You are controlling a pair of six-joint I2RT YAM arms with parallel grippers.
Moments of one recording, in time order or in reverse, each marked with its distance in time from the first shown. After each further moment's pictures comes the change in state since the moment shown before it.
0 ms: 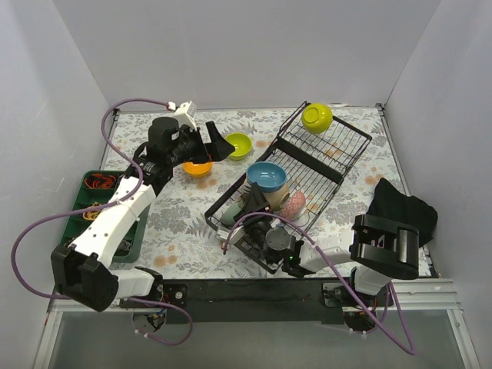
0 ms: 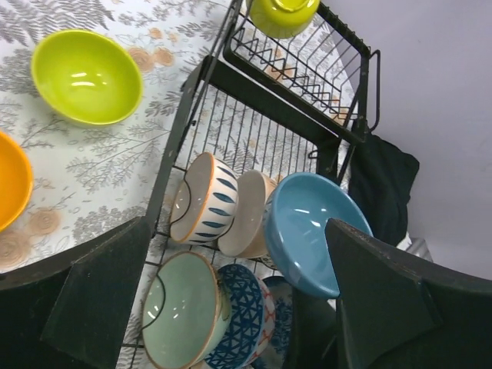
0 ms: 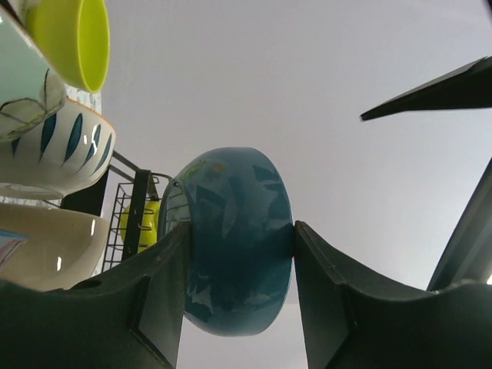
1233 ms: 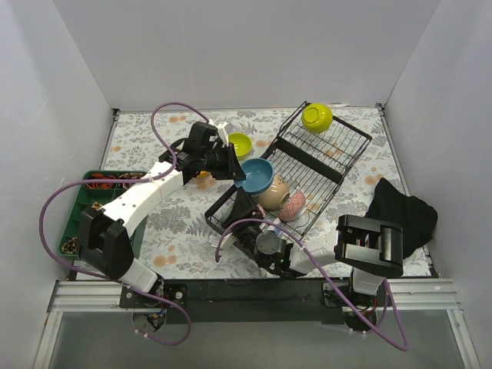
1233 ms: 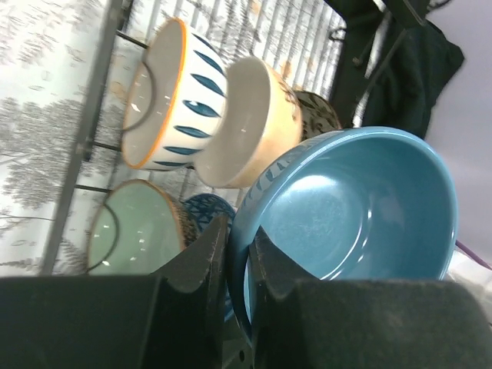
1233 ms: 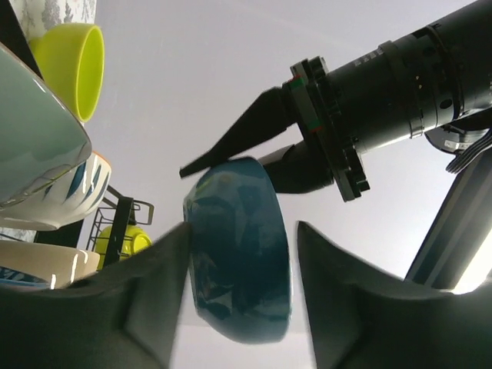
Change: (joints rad) left arm -0.150 0.259 0.113 -0.226 0.072 -0.053; right arm 0.042 0.108 0.069 0.045 -0.034 -0.124
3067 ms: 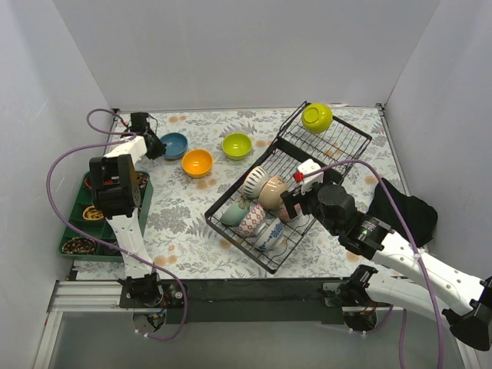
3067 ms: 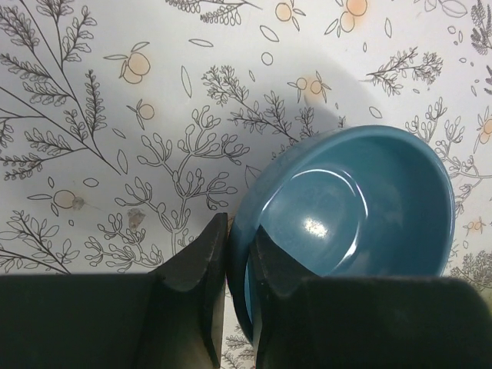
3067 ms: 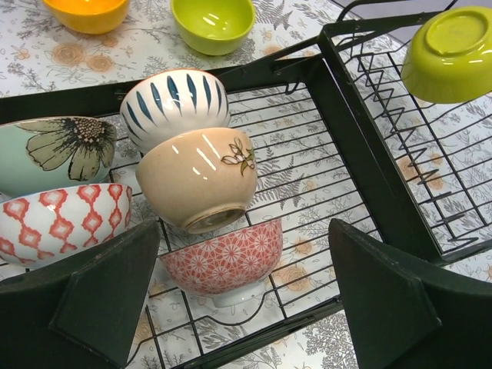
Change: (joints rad) left arm 0.628 0.597 0.266 0.189 -0.412 -0.018; right arm -0.477 -0.879 0.093 -1.397 -0.447 1.888
